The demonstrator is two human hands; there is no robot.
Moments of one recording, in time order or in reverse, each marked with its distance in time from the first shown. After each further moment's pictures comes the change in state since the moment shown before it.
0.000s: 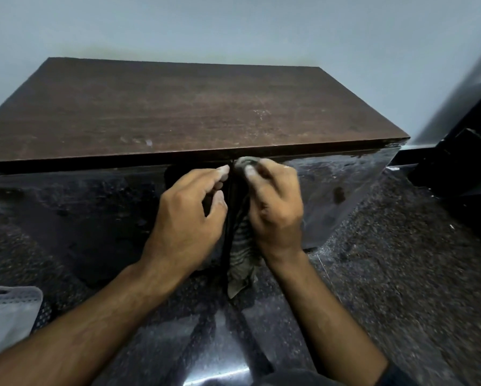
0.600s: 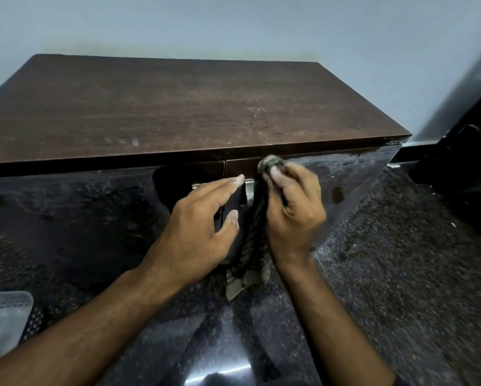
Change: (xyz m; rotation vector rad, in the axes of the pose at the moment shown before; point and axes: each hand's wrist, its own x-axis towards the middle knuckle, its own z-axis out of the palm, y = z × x) left_hand -0.004 0.003 0.013 -0.015 -0.229 0.012; right_hand -0.004 0.021 -0.008 0.010 0.199 0.191
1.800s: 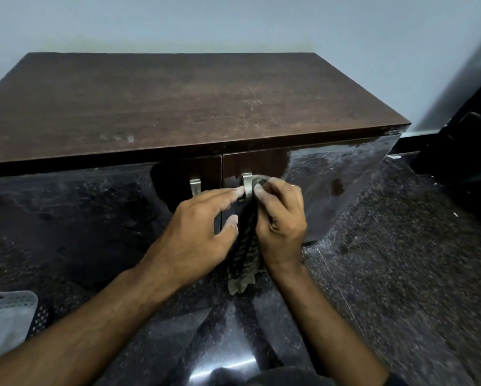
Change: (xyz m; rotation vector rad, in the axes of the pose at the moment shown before) left_hand -0.004 -0.005 0.003 0.032 -0.109 -0.050; right_hand -0.036 0.011 -0.002 -0.009 -0.162 0.013
